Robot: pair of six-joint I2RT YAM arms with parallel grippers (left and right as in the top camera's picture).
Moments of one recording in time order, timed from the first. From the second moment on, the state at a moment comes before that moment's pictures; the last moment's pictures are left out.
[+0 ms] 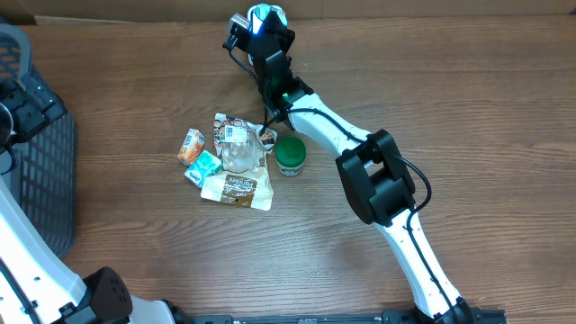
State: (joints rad) left arm 0.50 1.66 2.24 -1.63 0.02 -0.23; right arm 0.59 2.60 2.12 0.33 0.61 -1.06
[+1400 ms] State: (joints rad) left arm 0.50 1.66 2.24 -1.63 0.02 -0.23; right arm 0.03 1.60 2.09 -1.41 -0.10 0.36
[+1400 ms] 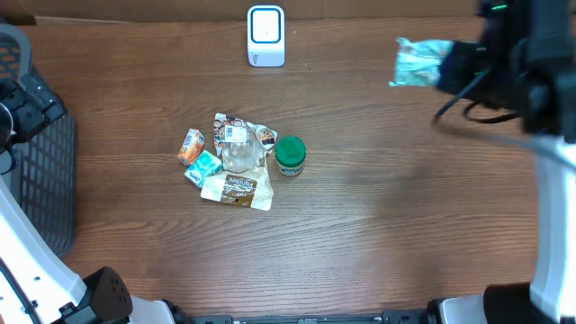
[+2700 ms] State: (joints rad) left arm 0.50 1.66 2.24 -1.63 0.02 -0.23; right arm -0.28 1.65 1.02 -0.68 -0.25 0.56
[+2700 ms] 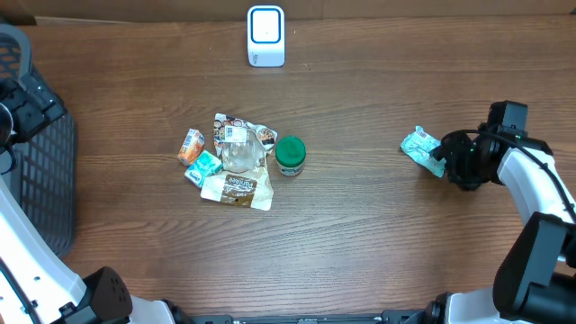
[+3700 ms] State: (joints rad) left arm 0.50 1.66 2.24 -1.63 0.02 -0.23; right arm 0.59 1.85 1.60 -0.90 -0.02 0.10
